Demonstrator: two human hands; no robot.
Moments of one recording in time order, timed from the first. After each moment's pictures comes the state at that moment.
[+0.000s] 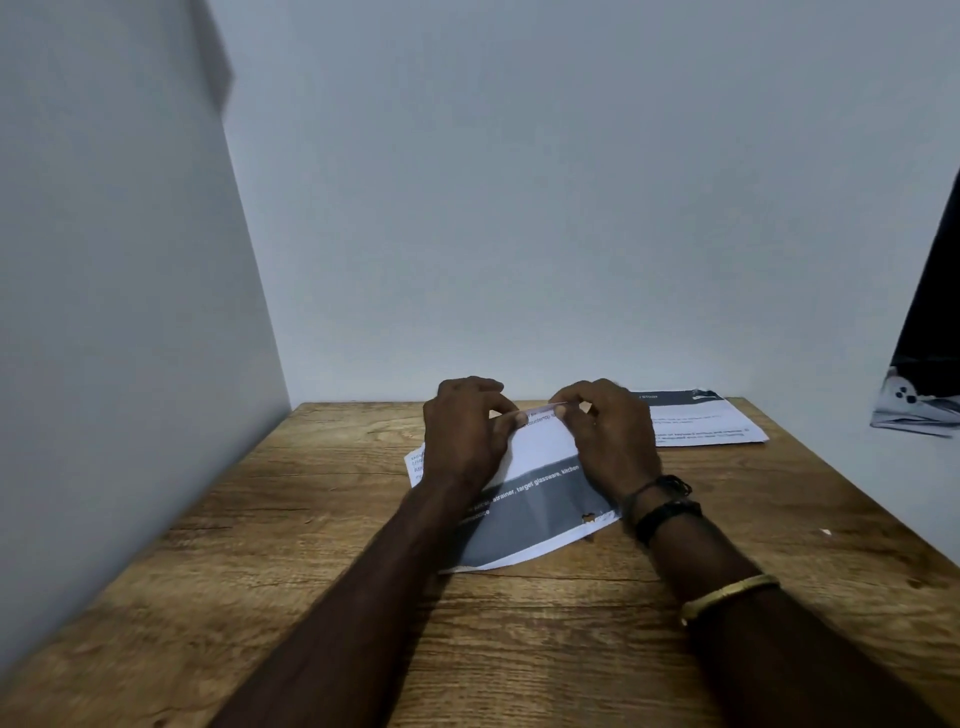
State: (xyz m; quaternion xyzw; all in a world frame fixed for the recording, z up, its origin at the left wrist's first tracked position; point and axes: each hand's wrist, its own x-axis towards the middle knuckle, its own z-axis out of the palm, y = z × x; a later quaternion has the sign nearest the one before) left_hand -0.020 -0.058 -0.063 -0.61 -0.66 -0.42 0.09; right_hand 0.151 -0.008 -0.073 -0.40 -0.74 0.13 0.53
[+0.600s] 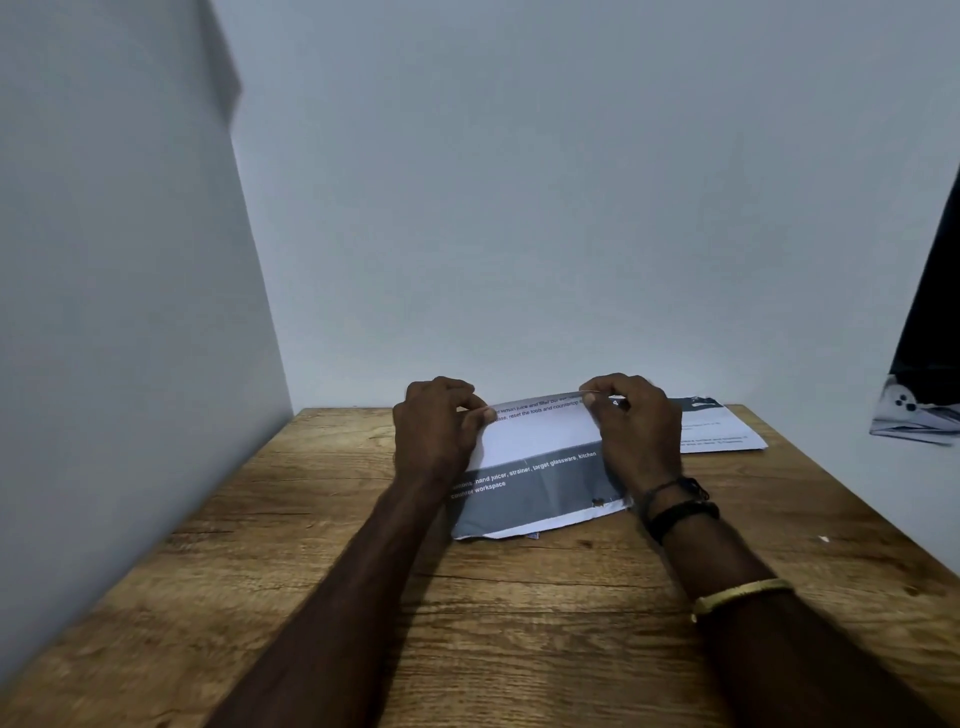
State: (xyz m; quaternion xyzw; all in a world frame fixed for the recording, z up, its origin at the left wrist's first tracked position) left_hand -0.048 -0.064 -0.057 -0.58 -0.68 -0.45 0.09; right_hand 0.163 -0.001 -0.066 -0.42 -0.66 0.18 0.60
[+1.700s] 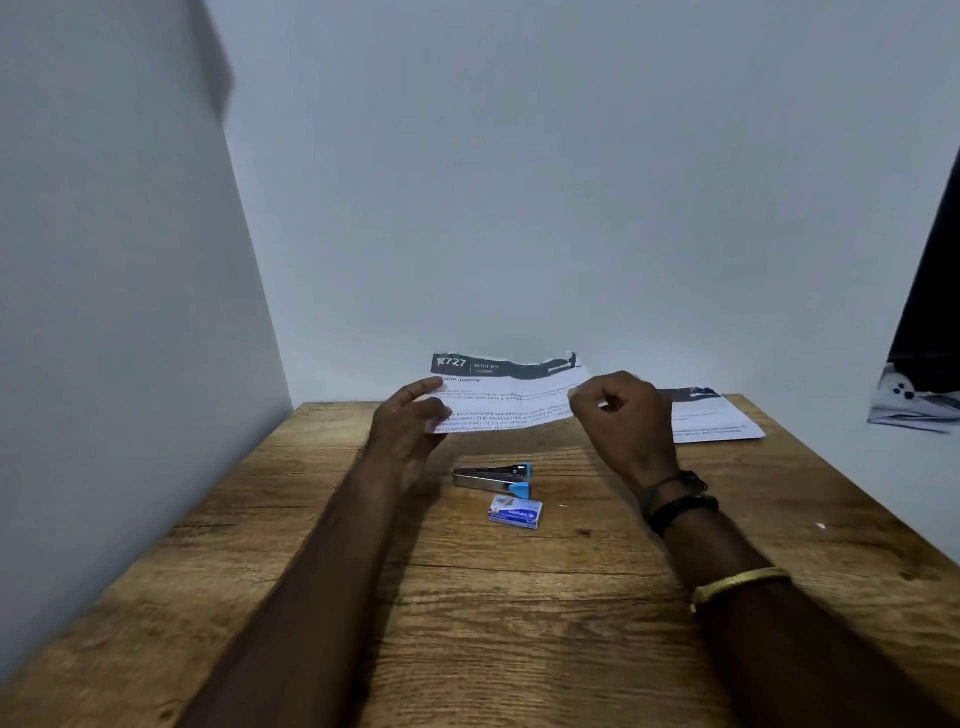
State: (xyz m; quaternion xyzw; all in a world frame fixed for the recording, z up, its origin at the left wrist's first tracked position) left_hand -0.071 -0.066 -0.059 -0.28 -0.45 -0.73 -0.43; right_hand 0.163 -0.004 -0.068 -0.38 -0.69 0.18 0.59
